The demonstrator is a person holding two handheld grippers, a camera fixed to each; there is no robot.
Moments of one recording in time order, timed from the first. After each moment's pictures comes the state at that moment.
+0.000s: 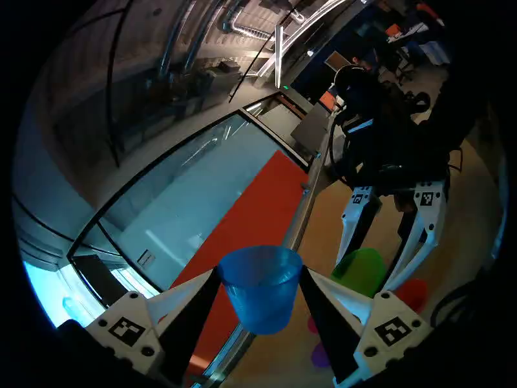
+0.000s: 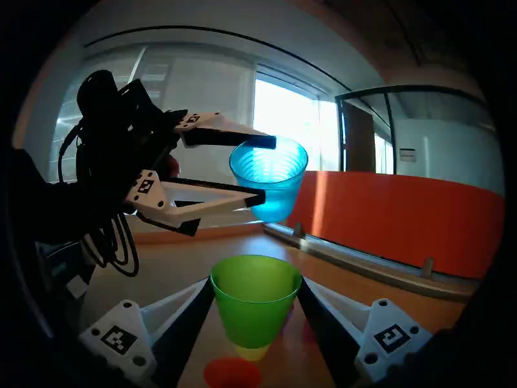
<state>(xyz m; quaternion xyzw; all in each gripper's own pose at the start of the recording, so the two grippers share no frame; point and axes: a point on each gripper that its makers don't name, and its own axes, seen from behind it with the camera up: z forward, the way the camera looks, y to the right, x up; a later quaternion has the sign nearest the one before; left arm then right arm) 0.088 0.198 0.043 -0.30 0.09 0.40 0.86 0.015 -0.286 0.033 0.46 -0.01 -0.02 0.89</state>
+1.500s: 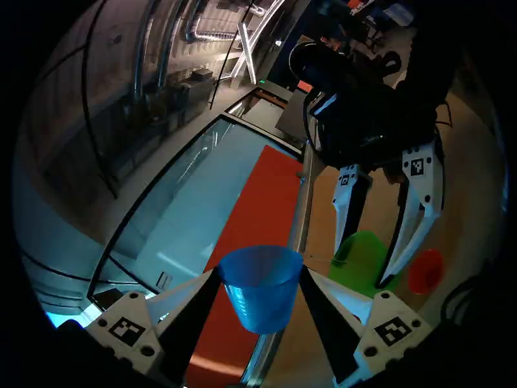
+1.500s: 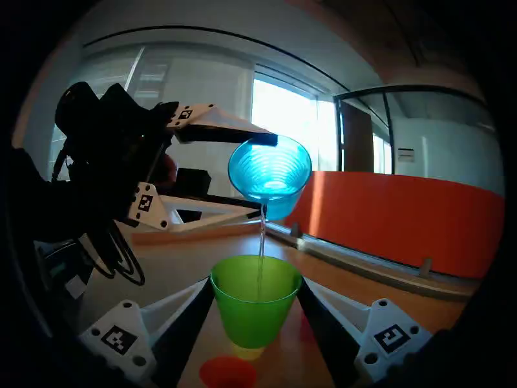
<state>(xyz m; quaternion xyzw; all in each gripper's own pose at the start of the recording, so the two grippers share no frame) 0.082 0.213 0.046 -0.28 0.12 0.50 0.81 0.014 -0.282 0.037 0.45 -0.01 -0.02 0.89</state>
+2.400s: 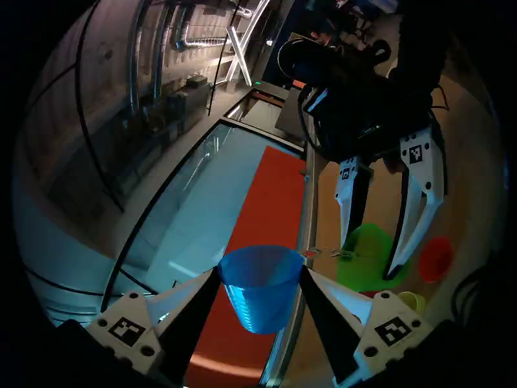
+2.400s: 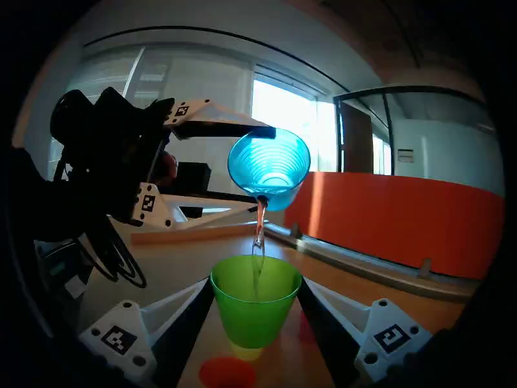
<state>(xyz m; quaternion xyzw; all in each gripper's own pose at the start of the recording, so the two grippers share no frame) 0.088 0.212 0.044 -0.27 0.14 0.53 0.79 0.015 -0.281 0.036 0.45 -0.01 -0.02 0.89</state>
